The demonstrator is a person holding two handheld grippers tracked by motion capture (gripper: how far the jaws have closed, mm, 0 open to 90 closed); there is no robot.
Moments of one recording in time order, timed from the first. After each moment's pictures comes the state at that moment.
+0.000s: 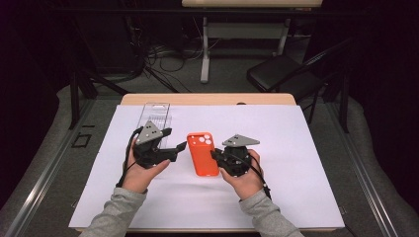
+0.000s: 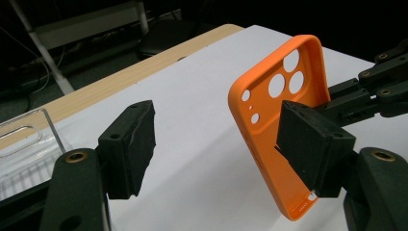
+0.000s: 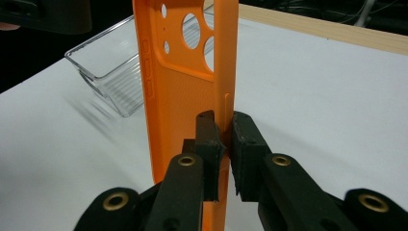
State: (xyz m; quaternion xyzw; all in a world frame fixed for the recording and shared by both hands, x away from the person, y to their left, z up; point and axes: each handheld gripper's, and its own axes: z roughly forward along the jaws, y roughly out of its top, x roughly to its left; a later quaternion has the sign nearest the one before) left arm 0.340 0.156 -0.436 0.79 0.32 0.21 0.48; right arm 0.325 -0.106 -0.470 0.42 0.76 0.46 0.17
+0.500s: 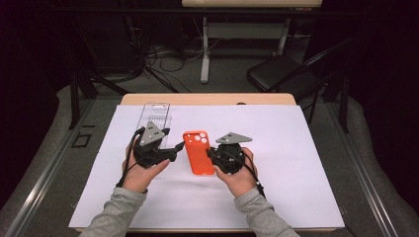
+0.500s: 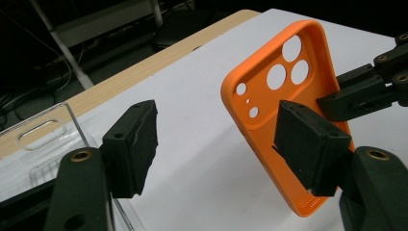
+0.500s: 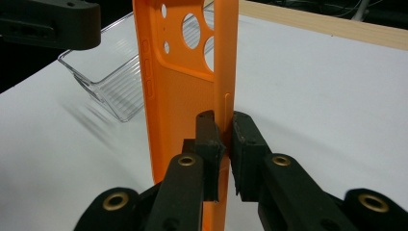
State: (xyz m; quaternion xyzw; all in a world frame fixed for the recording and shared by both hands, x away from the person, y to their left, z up) left arm 0.342 0.155 -0.440 0.80 0.32 0.24 0.44; right arm 0.333 -0.090 -0.471 0.43 0.76 0.45 0.17
